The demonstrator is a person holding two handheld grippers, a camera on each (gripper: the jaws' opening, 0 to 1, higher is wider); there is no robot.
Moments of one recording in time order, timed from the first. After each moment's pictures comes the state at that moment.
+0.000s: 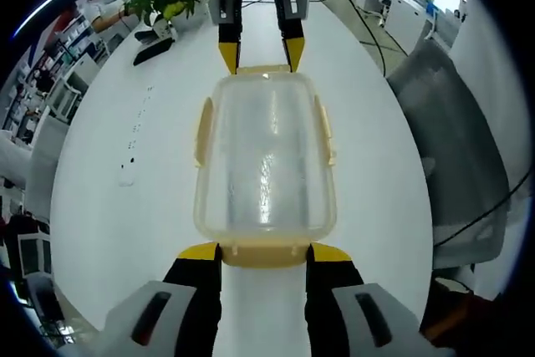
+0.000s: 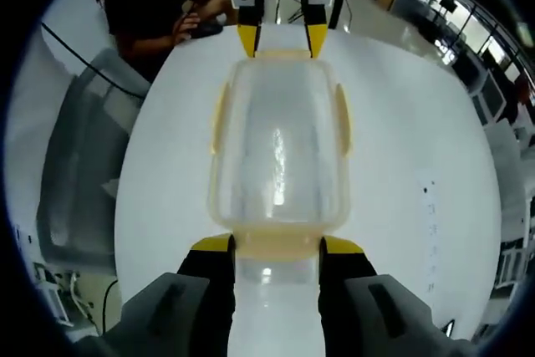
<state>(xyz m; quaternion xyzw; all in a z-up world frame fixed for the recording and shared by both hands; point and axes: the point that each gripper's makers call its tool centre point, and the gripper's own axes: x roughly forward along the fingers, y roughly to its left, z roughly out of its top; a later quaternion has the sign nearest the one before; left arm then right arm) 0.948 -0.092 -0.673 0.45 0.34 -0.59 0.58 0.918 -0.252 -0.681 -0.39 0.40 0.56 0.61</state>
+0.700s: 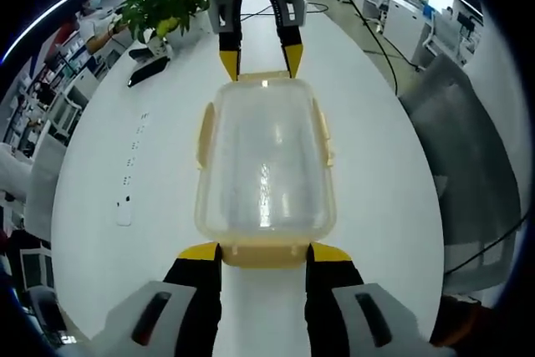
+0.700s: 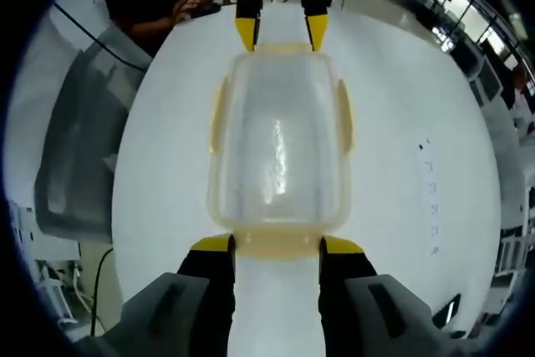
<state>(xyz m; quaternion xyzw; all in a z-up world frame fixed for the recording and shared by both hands) 0.946 -0.156 -0.681 0.44 0.31 -0.60 0.59 0.913 -0.315 -0.689 -0.41 0.42 0.55 0.60</state>
